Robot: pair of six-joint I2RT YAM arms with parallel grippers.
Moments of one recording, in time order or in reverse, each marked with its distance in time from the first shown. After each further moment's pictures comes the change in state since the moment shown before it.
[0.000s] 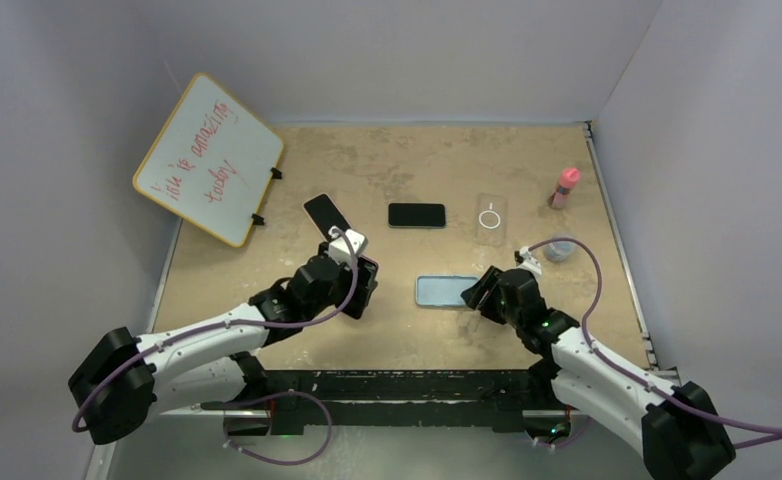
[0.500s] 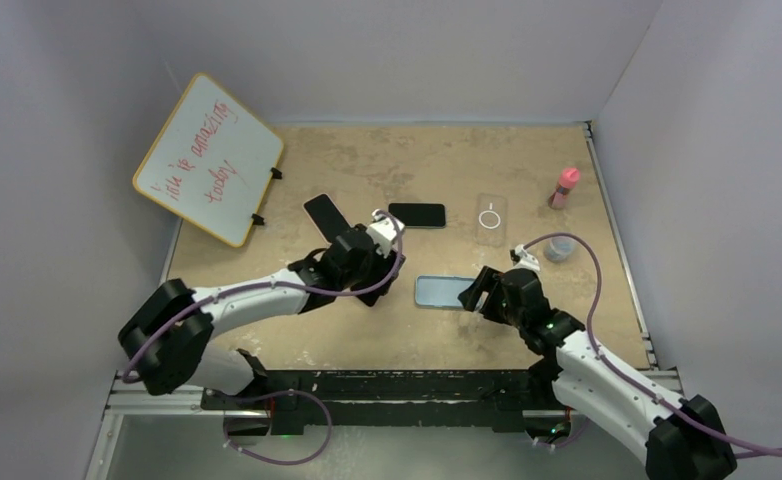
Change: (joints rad) left arm 0.035 0.320 0.218 -0.009 0.121 0.138; right arm 0.000 -0.069 0.023 -0.082 -0.047 -0.122
